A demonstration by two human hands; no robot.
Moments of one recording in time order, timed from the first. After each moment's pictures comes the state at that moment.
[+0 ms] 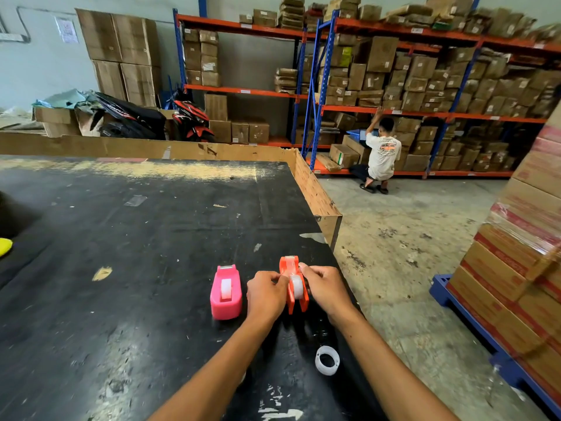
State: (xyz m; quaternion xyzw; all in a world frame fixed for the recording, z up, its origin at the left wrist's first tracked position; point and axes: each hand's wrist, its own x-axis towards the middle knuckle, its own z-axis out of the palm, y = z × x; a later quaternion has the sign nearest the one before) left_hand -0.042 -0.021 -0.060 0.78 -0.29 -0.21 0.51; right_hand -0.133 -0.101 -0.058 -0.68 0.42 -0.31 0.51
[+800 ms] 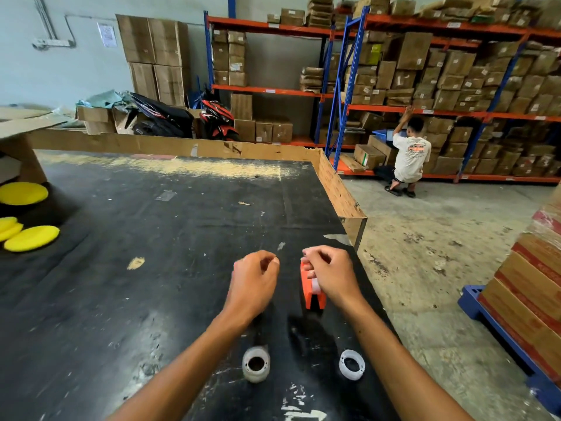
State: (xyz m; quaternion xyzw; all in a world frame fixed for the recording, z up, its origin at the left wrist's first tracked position) left_hand 0.000 0.030 -0.028 0.77 -0.37 -0.06 0.51; right_hand -0.103 -0.081 -0.026 -0.71 0.36 -0.35 0.49
